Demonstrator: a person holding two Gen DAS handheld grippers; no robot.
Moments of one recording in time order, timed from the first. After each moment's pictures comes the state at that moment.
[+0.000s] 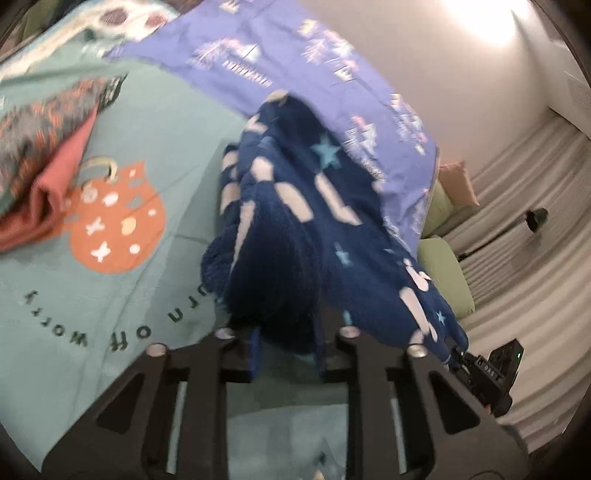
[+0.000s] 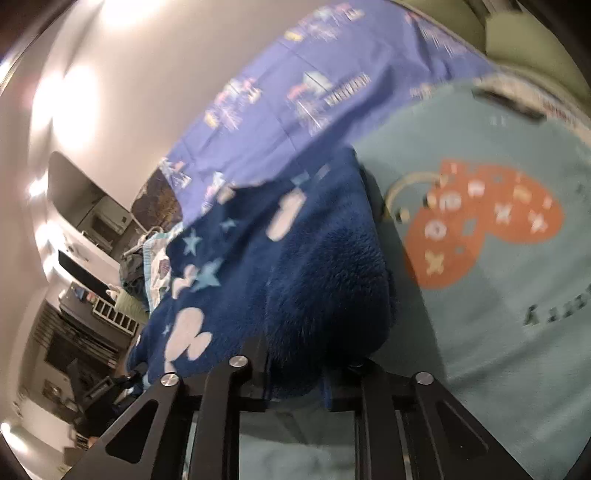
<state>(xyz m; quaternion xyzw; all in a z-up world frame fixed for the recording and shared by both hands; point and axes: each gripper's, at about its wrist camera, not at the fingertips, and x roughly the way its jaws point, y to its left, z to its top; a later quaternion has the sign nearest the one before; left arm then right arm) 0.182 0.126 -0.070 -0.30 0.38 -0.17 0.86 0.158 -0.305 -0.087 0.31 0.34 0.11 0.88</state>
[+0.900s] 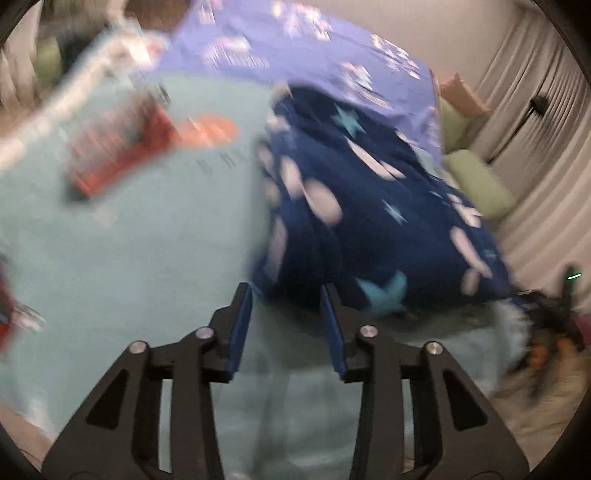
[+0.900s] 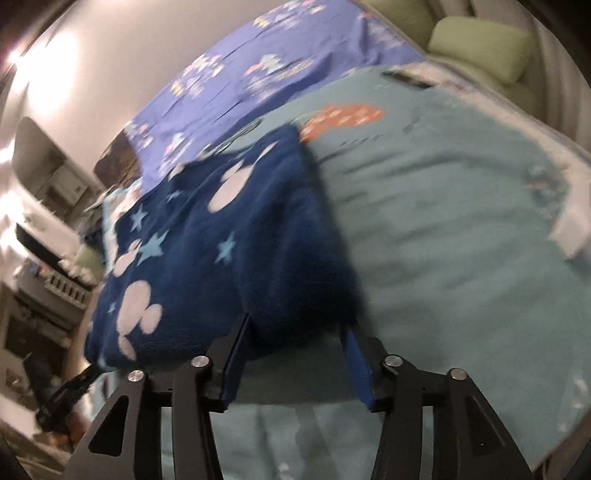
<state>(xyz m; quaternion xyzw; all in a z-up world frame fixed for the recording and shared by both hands) -0.017 0.144 -0.062 -0.10 0.41 -0.11 0.90 -0.054 -0.329 -0.086 0.24 0.41 -0.04 0.88</state>
